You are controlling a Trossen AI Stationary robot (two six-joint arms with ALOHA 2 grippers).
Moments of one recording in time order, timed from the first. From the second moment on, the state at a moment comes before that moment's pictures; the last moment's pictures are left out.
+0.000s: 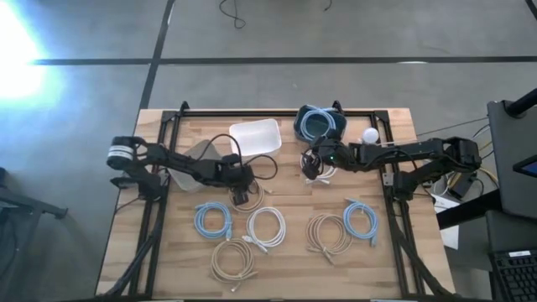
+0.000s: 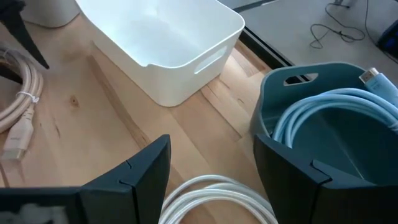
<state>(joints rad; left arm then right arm) 0.04 1.63 0.79 -0.22 -0.27 -0.11 -0.18 1.35 0.68 -0.02 0.42 0.21</state>
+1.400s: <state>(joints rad) -0.09 1.14 0.94 -1.09 -1.02 -0.67 -0.18 1.34 0.68 -0.02 0.42 0.22</state>
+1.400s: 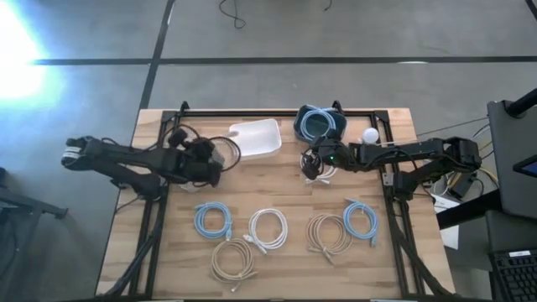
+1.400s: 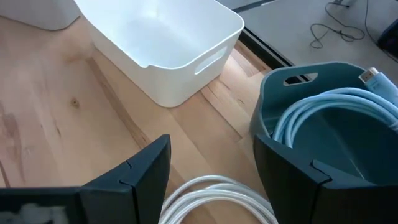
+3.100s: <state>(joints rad) -0.08 1.16 0.70 -1.23 -0.94 -1.13 -0.18 1.34 0.68 -0.02 0.40 0.23</state>
